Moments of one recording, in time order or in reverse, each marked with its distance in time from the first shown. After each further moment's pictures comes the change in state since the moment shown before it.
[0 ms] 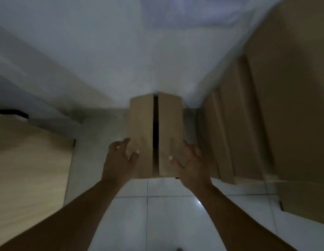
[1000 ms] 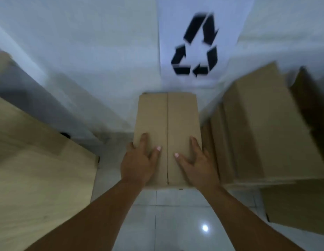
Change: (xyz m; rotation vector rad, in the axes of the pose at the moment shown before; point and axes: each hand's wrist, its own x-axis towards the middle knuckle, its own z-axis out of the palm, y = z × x) left_hand -0.074 0.100 -0.118 0.098 0.080 0.027; right_hand -0.081 -0.125 -0.110 0.028 0.067 0.052
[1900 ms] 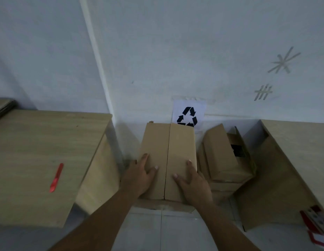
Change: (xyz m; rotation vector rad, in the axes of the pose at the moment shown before) left_hand -0.289 -0.002 -0.285 0.002 0.087 0.151; right_hand -0.354 -0.151 -0.117 -0.102 0.100 -0.135
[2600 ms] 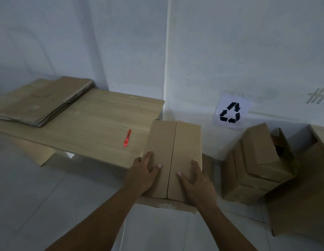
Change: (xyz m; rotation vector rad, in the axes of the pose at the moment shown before) left_hand -0.196 -0.156 -0.075 -0.175 0.124 -0.154; right_hand -0.191 -0.079 0.104 -0.039 -0.024 -0.180
